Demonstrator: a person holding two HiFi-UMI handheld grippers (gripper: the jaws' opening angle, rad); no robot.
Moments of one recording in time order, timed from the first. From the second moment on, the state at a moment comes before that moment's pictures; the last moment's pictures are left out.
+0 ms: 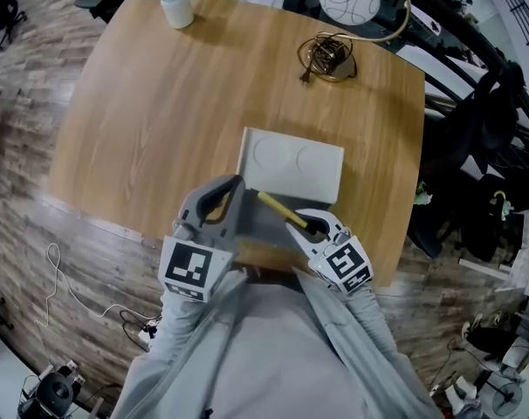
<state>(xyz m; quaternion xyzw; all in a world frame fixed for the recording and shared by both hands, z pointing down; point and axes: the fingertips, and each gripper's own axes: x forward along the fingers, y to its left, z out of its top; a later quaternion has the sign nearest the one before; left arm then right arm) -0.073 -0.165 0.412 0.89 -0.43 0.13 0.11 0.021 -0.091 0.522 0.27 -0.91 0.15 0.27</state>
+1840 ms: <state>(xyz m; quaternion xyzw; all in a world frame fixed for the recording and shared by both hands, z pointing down) -0.088 -0.136 0.420 0.87 -0.46 0.13 0.12 -0.002 -0.080 0.620 0.14 -0.85 0.10 0.50</state>
